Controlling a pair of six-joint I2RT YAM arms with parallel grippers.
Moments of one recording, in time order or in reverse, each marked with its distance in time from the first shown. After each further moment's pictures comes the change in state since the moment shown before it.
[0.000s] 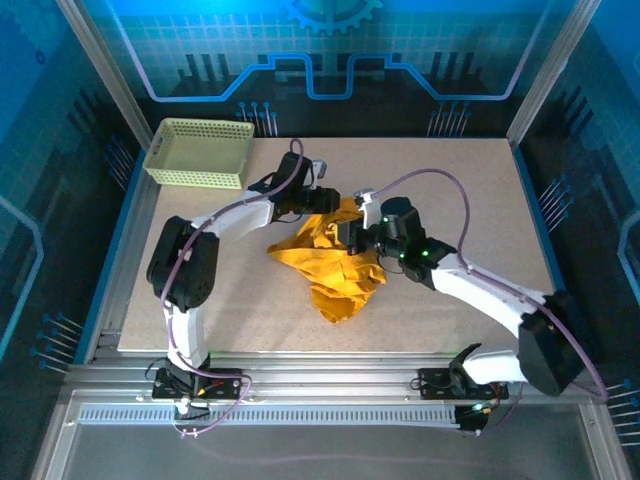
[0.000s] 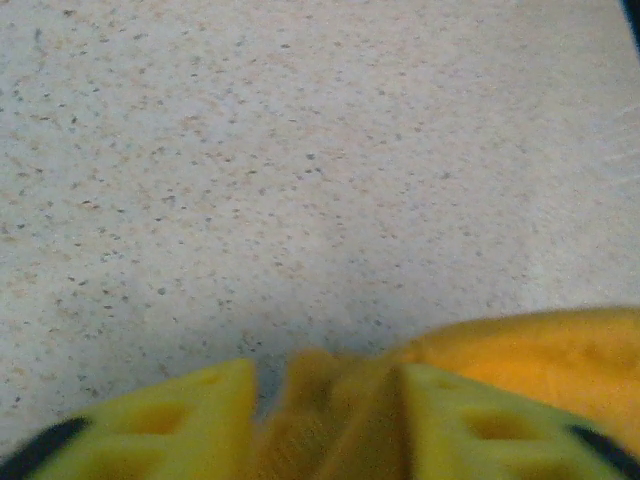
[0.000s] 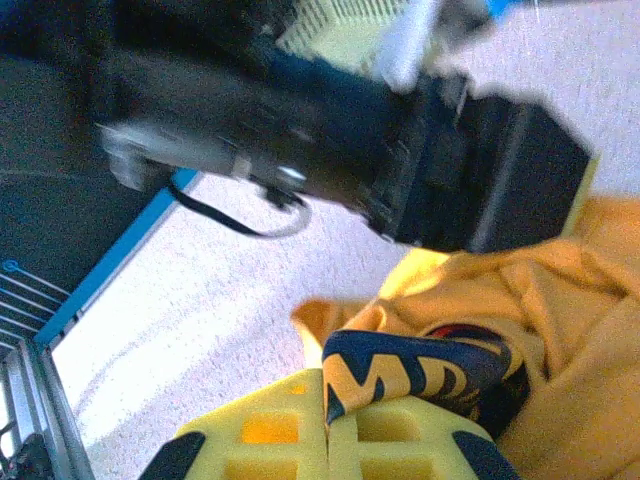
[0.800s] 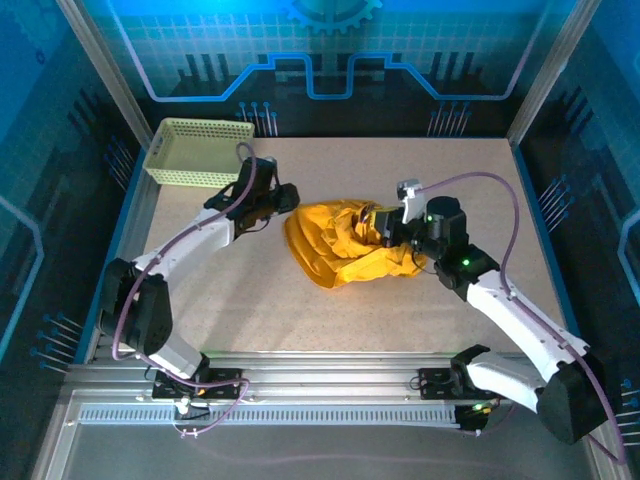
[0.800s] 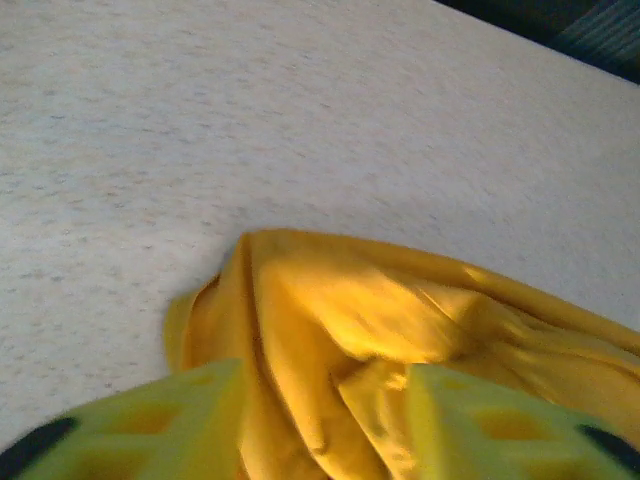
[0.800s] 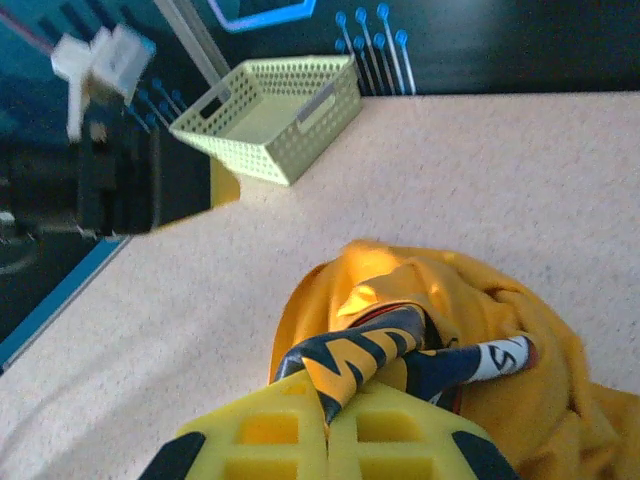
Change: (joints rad) left arm 0.035 -0.404 -0.260 -0.062 -0.254 -0.146; right arm -0.178 -0.203 -0.081 -0.105 -0.008 -0.079
